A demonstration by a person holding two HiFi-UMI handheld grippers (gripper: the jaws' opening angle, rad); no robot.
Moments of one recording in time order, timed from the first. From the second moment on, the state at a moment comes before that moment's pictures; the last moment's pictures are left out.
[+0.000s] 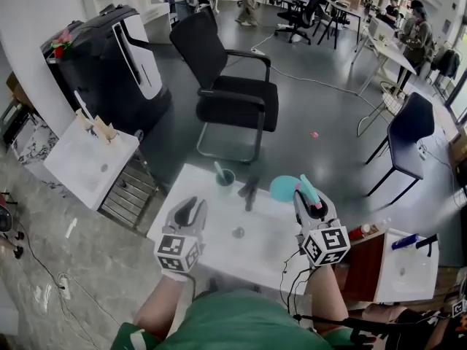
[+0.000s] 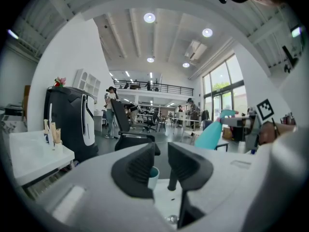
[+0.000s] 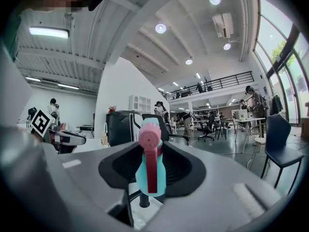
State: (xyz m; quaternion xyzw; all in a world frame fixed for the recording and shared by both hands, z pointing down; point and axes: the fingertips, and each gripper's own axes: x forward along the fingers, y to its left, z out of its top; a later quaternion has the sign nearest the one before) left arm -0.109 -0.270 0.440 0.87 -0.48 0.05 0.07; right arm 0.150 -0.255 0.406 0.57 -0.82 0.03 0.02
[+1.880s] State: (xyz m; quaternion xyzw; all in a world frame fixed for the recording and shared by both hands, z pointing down) left arm -0.086 -0.303 0.428 0.89 -0.45 0.03 0.06; right arm 0.176 -0.255 0.382 0.60 -0.80 0.01 0.00
